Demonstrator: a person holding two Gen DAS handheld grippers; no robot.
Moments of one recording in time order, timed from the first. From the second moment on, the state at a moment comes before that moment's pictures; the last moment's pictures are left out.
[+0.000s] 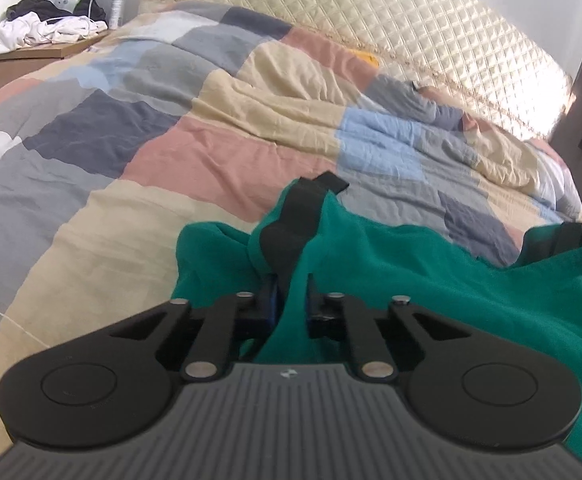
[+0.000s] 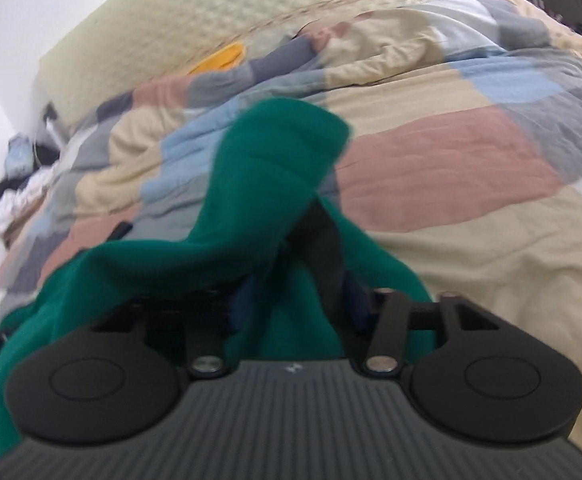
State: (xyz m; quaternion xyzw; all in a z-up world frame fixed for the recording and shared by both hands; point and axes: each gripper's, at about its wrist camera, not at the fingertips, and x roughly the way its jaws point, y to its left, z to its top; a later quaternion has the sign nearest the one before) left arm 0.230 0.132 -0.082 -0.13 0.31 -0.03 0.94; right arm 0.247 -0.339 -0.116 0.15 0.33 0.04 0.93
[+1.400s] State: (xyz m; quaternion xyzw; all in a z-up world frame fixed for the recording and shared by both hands) left arm 0.124 0.113 -0.023 -0.15 0.24 -0.07 0.96; right arm 0.153 -0.346 -0.044 0.17 0.22 -0.02 0.96
